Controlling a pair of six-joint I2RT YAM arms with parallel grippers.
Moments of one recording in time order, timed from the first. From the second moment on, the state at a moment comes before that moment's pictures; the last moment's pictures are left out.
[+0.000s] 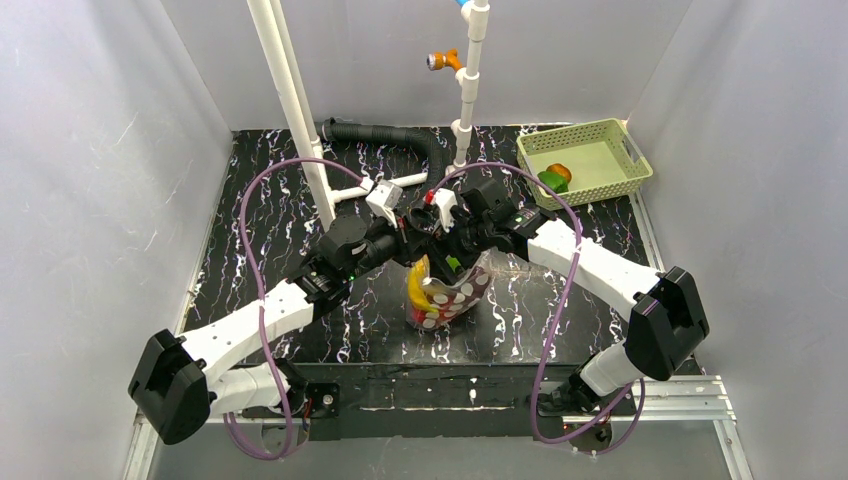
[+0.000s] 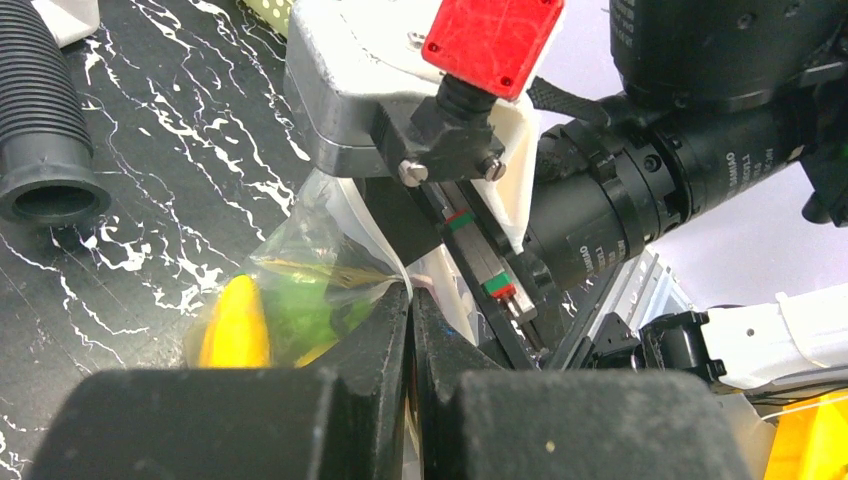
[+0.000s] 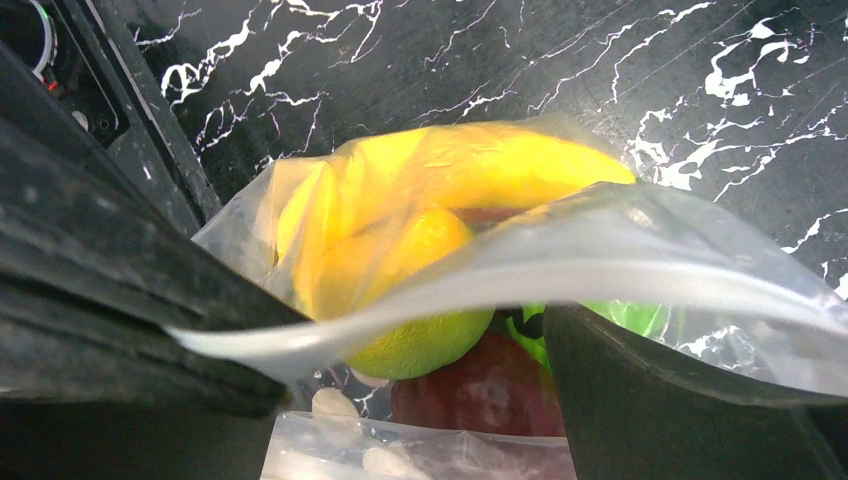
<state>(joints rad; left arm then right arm) -0.75 1.12 0.73 0.24 0.17 -0.49 0.75 1.49 1.20 -0.58 -0.43 -0.07</state>
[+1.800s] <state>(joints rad) -0.69 1.06 0.60 0.28 -0.09 -0.46 0.84 1.69 1.27 -0.44 -0.14 0.35</state>
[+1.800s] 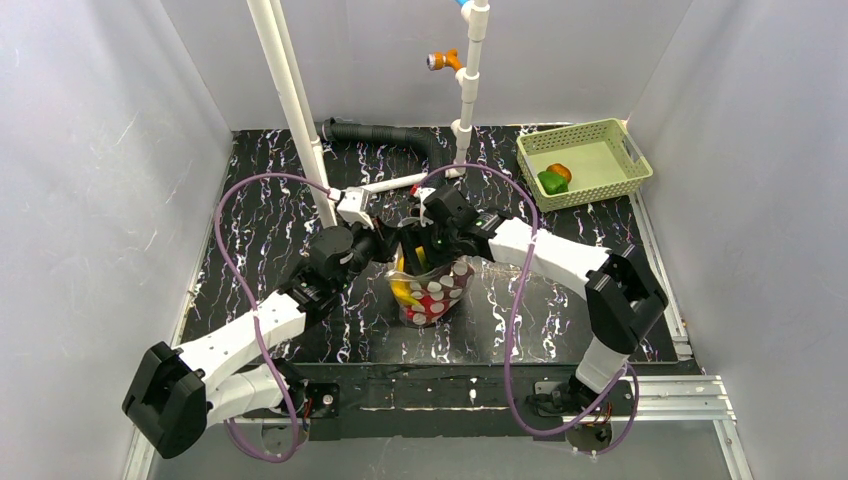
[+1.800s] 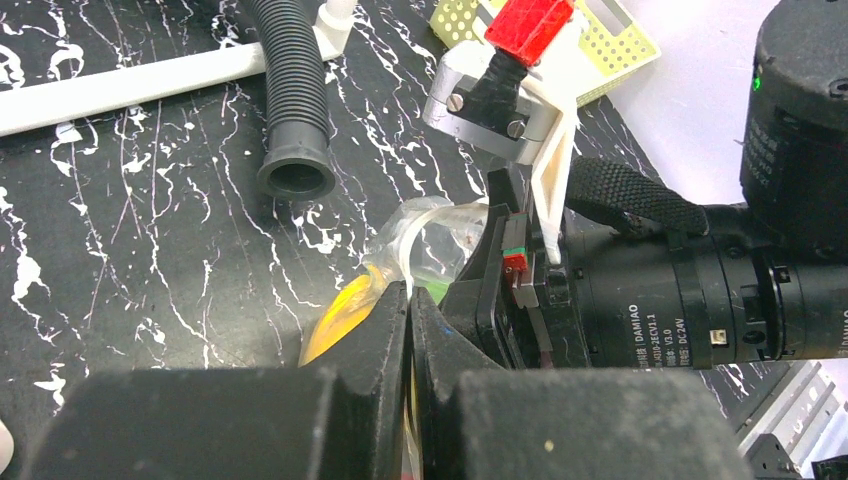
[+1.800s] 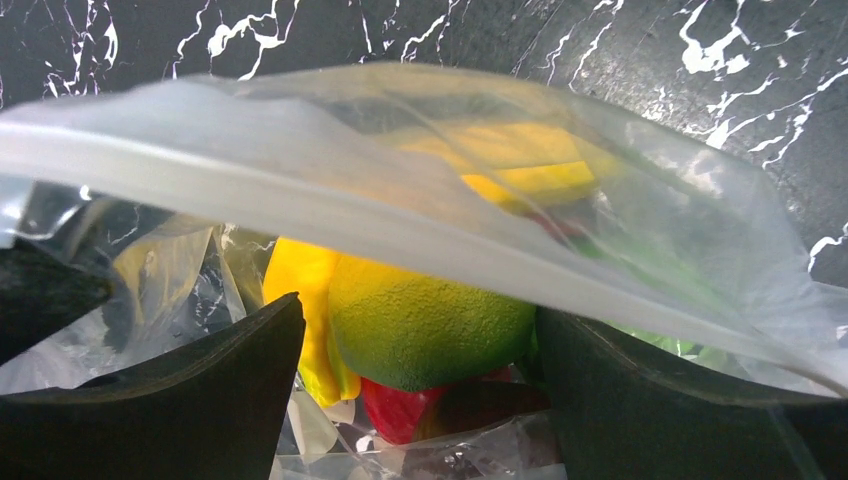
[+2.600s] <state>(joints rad) -0.72 1.06 0.55 0.36 0.01 -0.55 0.84 1.84 1.36 -0.42 -0.02 0.41</state>
